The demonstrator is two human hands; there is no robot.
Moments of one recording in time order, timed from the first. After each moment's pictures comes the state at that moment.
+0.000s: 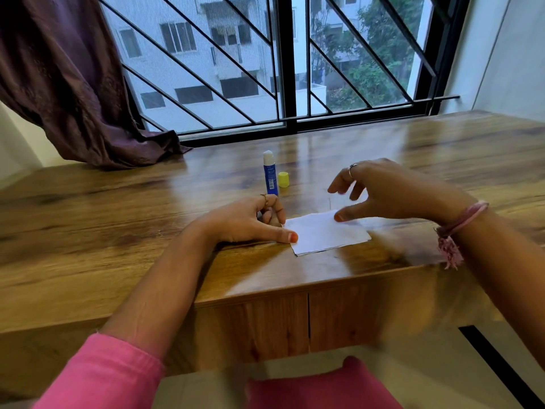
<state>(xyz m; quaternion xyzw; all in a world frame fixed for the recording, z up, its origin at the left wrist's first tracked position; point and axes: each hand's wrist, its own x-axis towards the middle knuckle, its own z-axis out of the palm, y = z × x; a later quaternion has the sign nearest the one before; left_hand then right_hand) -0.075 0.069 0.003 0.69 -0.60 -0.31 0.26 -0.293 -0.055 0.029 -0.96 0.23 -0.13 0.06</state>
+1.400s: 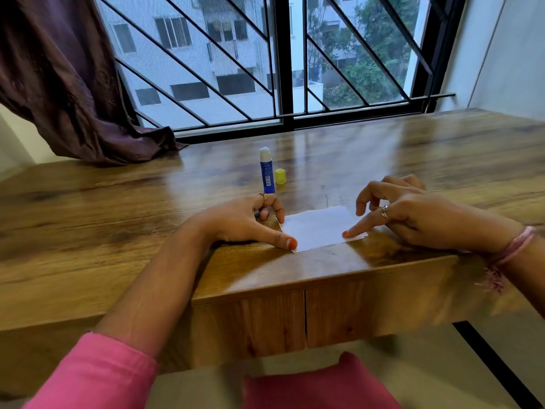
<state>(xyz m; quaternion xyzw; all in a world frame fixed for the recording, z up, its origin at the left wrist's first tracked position) -0.084 0.073 0.007 0.70 -0.60 -0.31 0.23 -0.347 -0.070 -0.011 -0.98 0.07 -0.16 -0.03</state>
